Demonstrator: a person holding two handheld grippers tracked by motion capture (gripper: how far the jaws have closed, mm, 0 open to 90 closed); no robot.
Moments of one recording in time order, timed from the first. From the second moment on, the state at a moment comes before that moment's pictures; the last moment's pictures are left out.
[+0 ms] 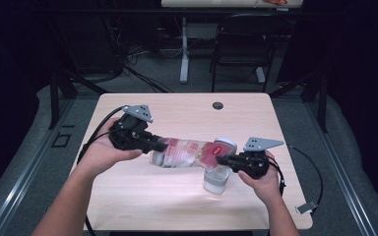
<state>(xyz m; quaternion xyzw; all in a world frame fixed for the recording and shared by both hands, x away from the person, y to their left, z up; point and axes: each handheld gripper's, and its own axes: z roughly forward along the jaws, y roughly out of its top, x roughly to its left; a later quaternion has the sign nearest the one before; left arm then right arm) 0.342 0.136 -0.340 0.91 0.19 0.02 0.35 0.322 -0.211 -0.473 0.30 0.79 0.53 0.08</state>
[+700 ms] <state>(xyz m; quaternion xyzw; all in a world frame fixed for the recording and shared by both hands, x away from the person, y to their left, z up) 0.341 0.132 -0.337 0.92 0.19 0.02 0.35 0.323 -0.211 -0.474 0.30 0.78 0.53 0.08</state>
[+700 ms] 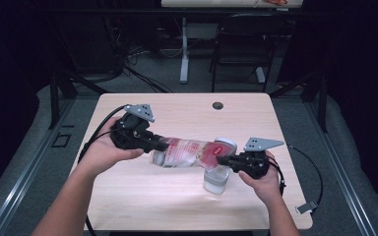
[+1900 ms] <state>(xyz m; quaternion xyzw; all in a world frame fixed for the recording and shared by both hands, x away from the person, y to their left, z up) 0.340 0.127 -0.334 0.92 0.19 0.02 0.35 0.323 -0.213 -0.474 0.31 0.79 0.53 0.08</state>
